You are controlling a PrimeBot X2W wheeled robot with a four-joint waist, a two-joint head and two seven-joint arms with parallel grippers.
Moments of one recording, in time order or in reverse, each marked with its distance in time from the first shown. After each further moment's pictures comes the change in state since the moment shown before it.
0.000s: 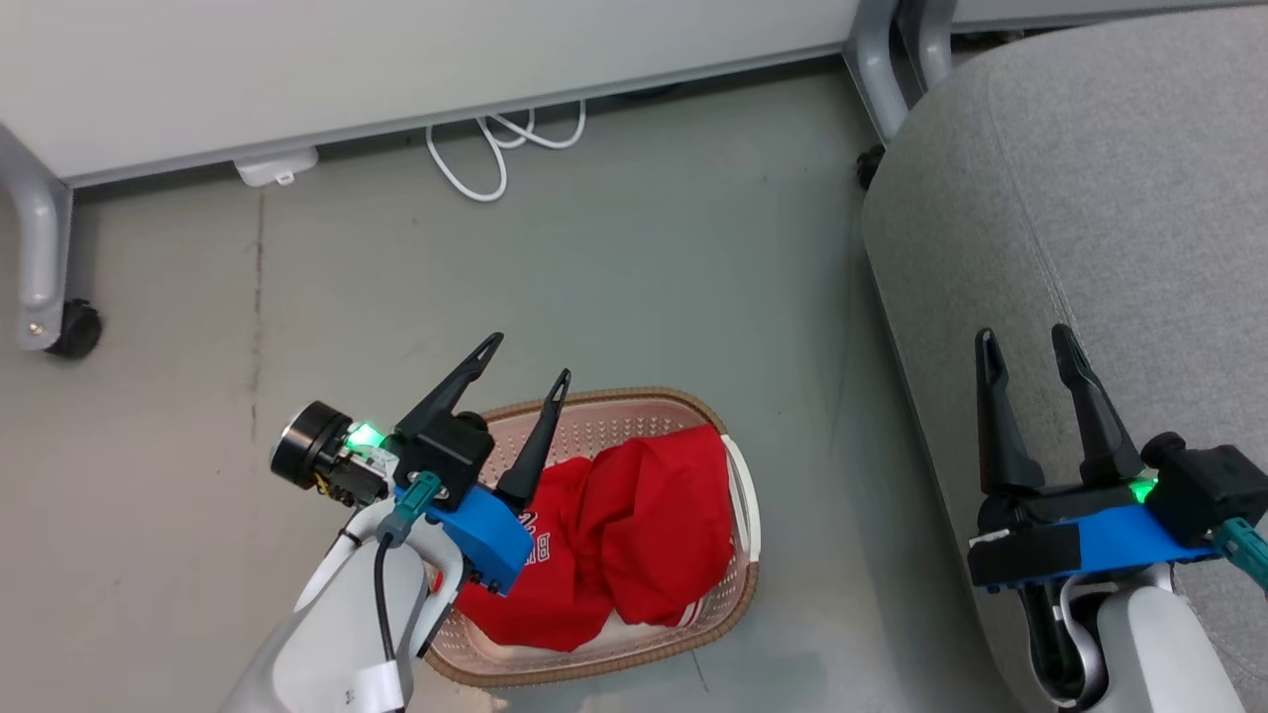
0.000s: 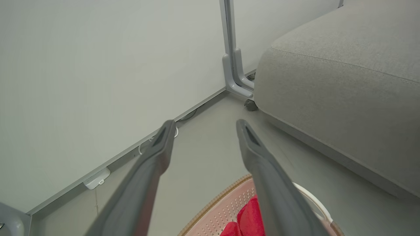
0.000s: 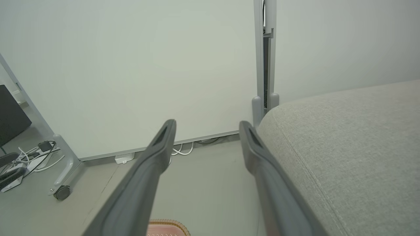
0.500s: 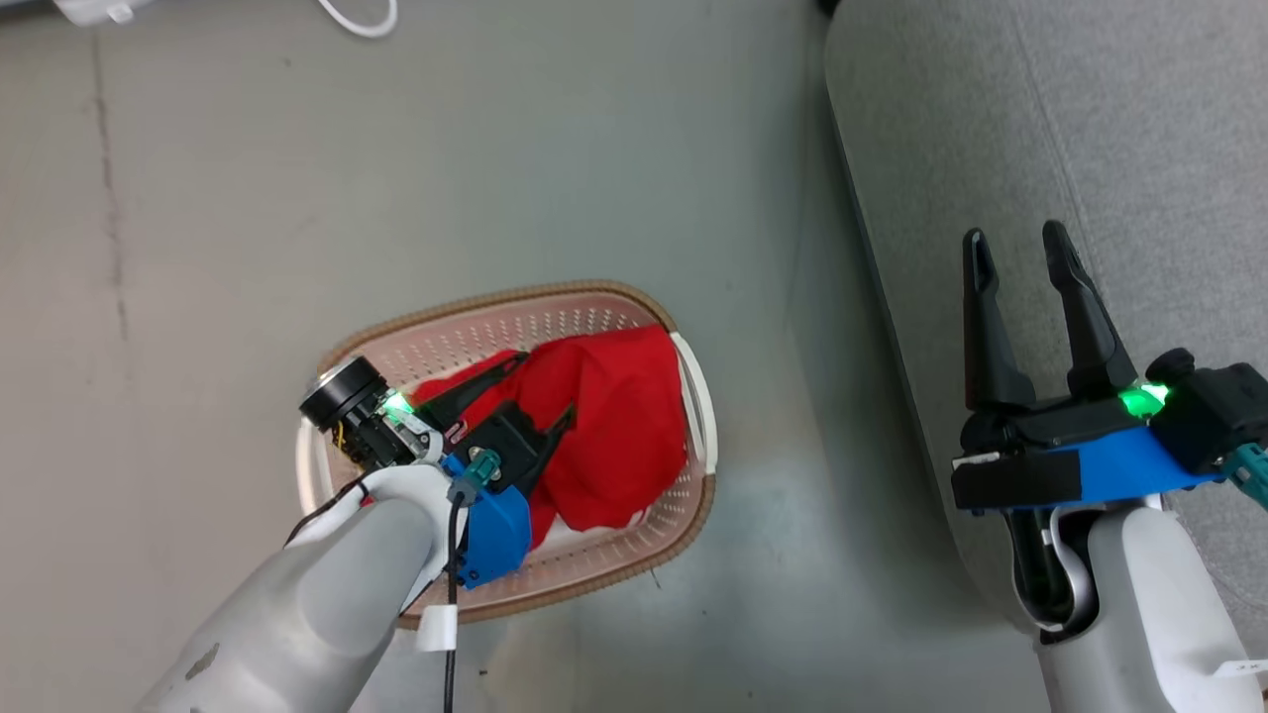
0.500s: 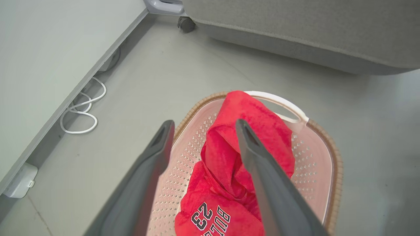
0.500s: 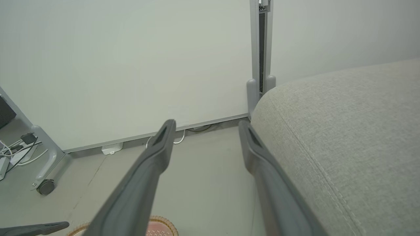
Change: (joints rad) left arm -0.270 0.069 -0.465 0.318 -0.090 0.000 0.000; right arm -0.131 0.000 0.046 -0.030 0.039 0.000 0.000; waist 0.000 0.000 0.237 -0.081
